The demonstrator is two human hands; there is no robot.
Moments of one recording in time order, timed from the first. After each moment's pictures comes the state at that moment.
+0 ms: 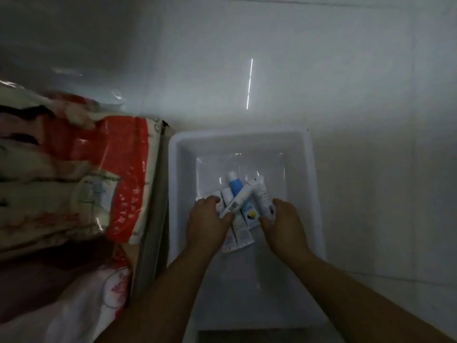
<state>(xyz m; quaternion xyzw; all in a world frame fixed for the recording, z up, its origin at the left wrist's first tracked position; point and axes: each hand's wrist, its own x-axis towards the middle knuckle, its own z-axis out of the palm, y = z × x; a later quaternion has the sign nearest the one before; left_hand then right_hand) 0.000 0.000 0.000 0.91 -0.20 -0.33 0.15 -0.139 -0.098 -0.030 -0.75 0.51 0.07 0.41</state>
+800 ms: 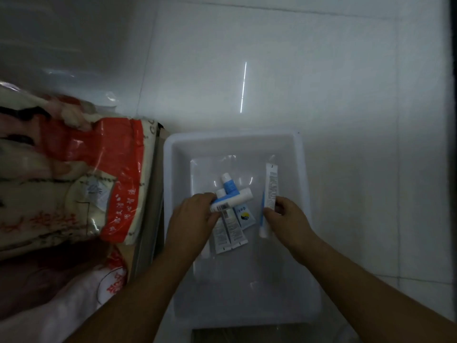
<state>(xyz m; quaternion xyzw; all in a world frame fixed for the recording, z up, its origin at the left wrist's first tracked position) 0.019 0.009 0.034 0.87 -0.38 -0.26 0.16 -0.137 -0.125 0.020 -0.55 0.57 0.04 0.61</state>
